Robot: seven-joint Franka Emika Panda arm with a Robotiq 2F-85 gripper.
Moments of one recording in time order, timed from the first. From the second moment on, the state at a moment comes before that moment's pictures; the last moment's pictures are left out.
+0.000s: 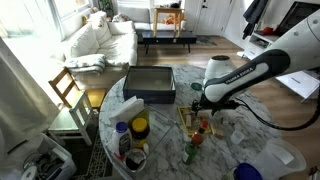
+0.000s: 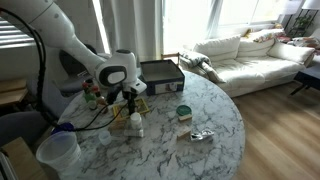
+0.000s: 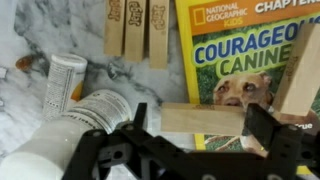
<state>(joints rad) 0.04 0.45 -0.18 -2.13 0.07 2.55 0.52</state>
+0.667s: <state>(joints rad) 0.03 0.47 -0.16 -2.14 0.13 2.63 0.49</state>
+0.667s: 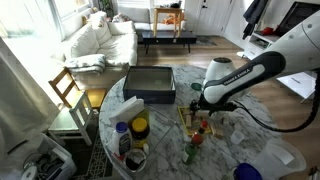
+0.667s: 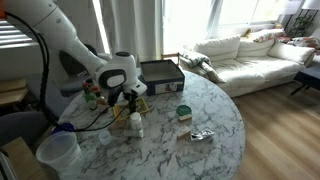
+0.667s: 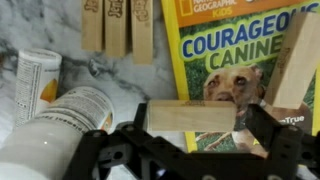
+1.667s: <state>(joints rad) 0.02 0.49 -0.15 -2.15 0.13 2.71 0.44</state>
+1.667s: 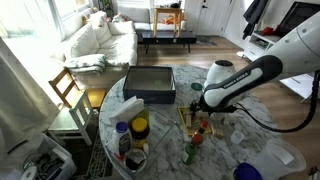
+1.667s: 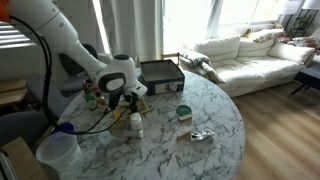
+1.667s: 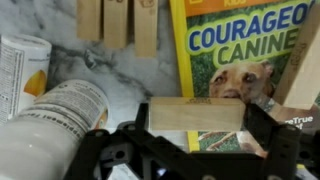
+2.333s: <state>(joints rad) 0.03 0.45 -0.15 -2.13 0.13 2.66 0.45</state>
